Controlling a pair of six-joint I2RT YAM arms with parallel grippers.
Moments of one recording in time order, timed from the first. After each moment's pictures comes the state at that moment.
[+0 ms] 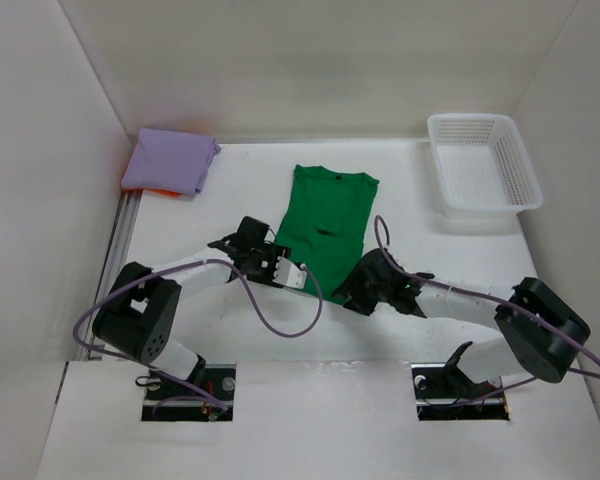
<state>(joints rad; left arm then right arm) -0.50 1.50 0.73 -0.24 0.29 1.34 0.78 1.38 0.54 -0.06 -0.01 1.33</state>
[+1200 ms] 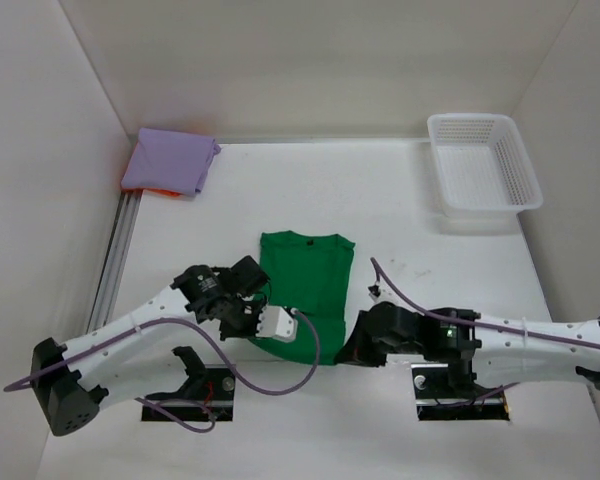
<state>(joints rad) -0.91 0.99 0.79 -1.13 0.23 0.79 1.37 0.91 0.63 -0.55 0.10 1.54</state>
